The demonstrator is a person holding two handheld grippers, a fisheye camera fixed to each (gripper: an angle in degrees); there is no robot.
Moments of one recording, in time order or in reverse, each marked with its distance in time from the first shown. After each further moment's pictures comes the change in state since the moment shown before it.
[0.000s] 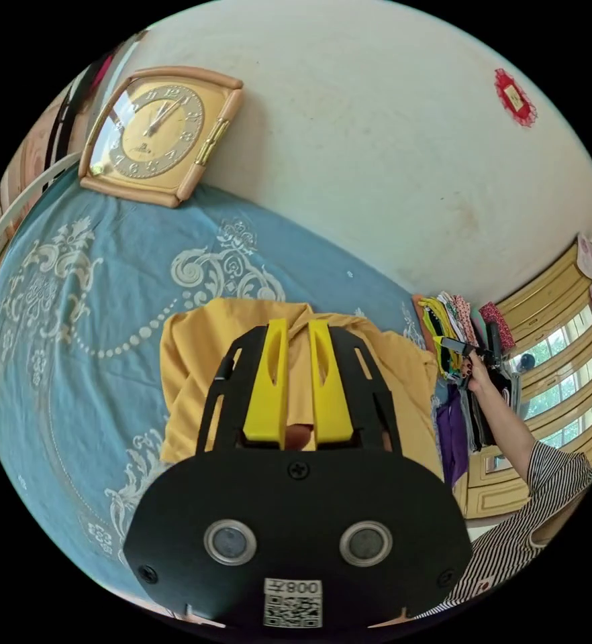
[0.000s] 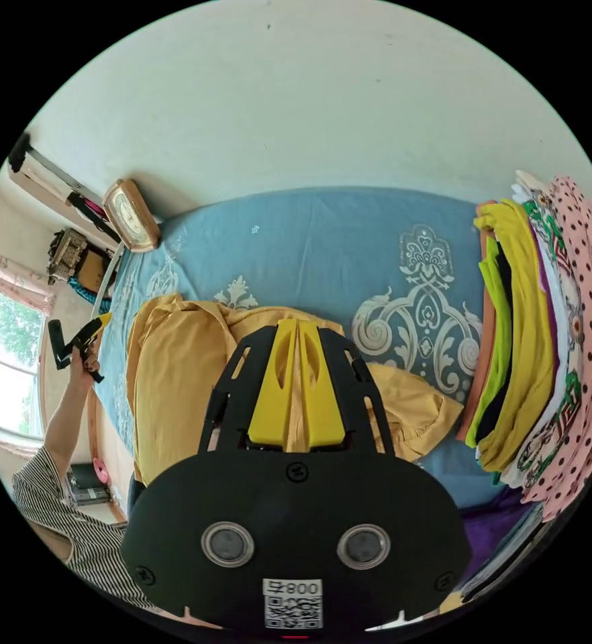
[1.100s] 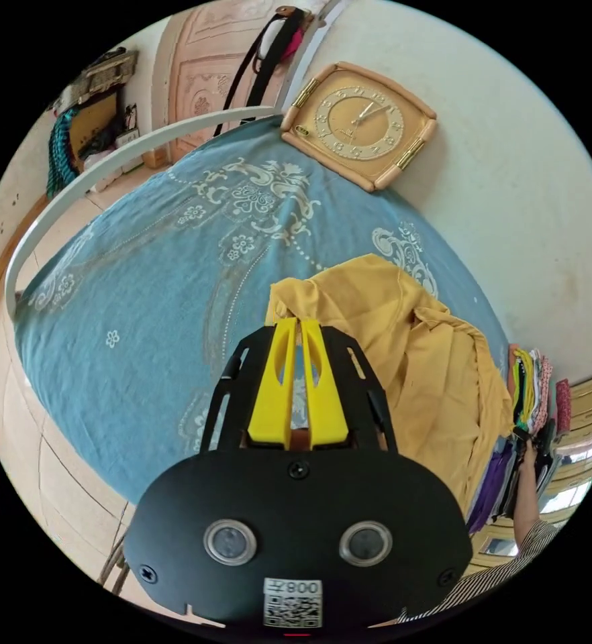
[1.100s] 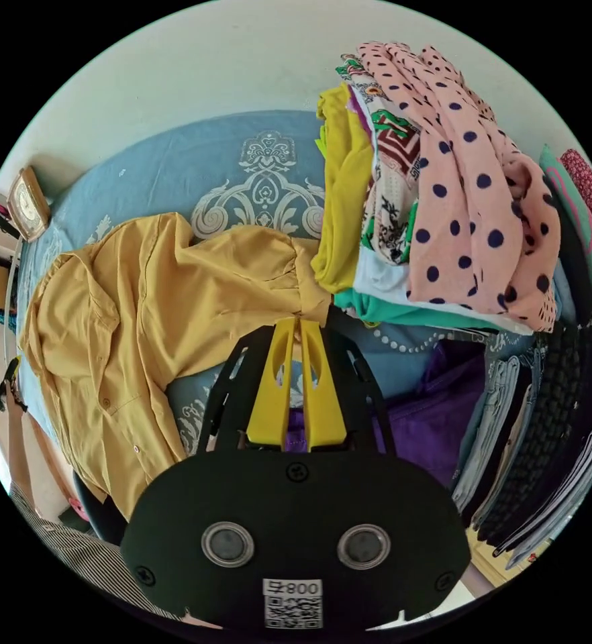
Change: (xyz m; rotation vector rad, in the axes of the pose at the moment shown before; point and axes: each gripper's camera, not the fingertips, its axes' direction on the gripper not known) left arm -0.110 0.080 0.169 0.016 -0.375 -0.362; right arm -0.067 0.135 0.323 -0.164 0.389 0.195
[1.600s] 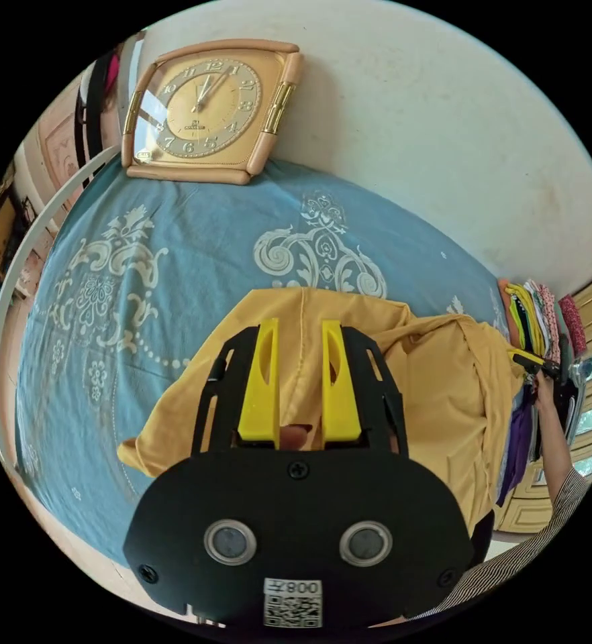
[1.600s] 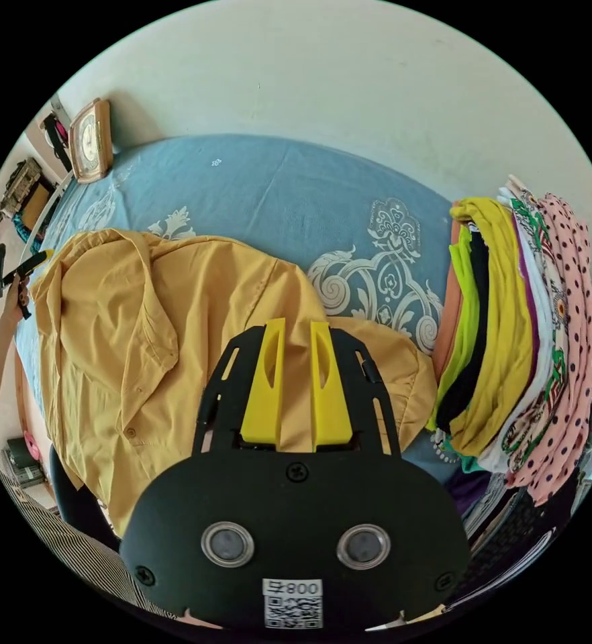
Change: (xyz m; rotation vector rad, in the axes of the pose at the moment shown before) left arm 0.187 -0.070 0.122 -0.087 0.023 0.373; right arm -0.179 -0.010 0.075 0.071 -0.010 -0.314
